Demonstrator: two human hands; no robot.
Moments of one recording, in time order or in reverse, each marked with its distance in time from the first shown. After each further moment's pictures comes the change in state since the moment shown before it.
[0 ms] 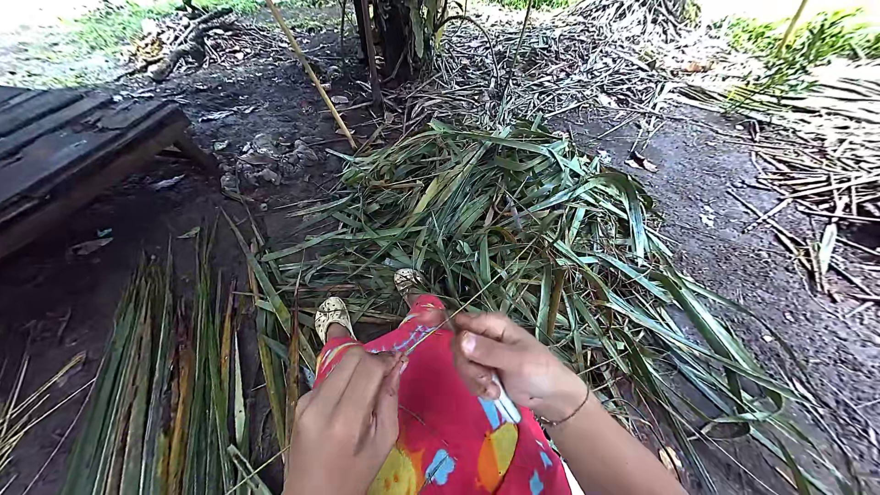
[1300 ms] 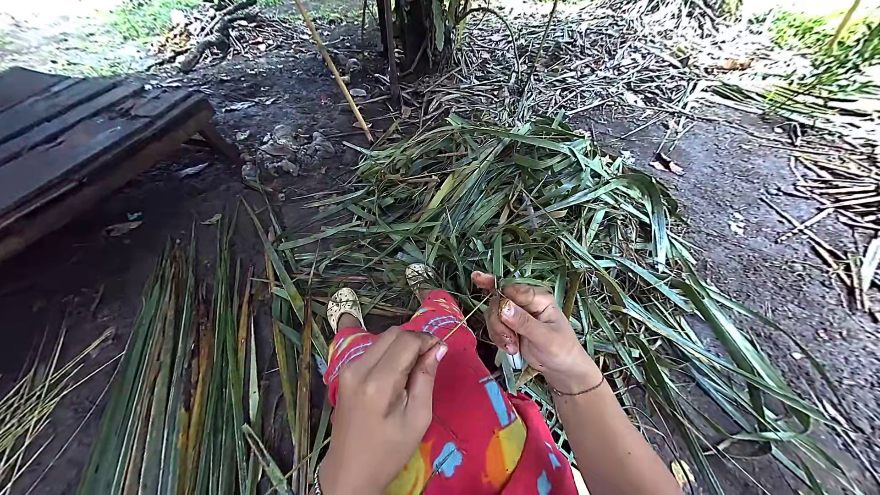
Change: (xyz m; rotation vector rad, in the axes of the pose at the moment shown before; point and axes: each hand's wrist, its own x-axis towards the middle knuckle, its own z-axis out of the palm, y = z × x) left_hand 0.009 0.014 0.013 -0.274 -0.025 -0.122; right_hand 0.005 0.013 -0.037 -0.137 0.119 -0.367
